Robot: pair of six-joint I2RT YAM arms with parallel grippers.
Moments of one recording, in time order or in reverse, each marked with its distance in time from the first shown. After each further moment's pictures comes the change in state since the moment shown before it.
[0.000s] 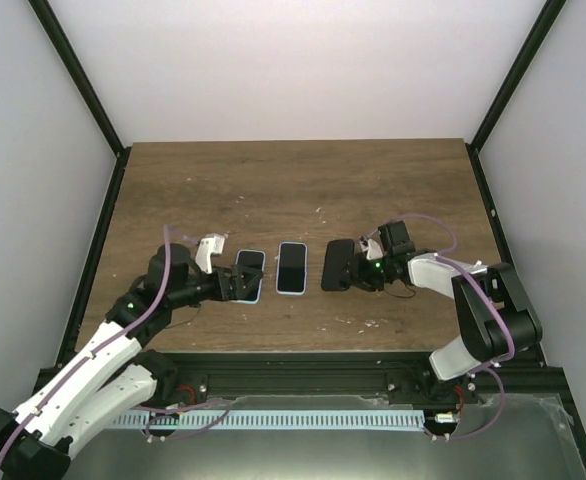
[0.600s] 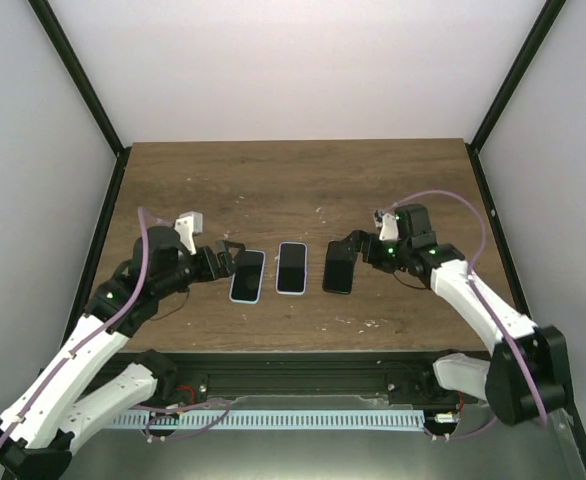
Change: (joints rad) left arm 0.001 0.033 0.243 -0.235 -0.272 -0.014; right arm 0.000 -0.291 0.098 -0.198 0.133 -0.024
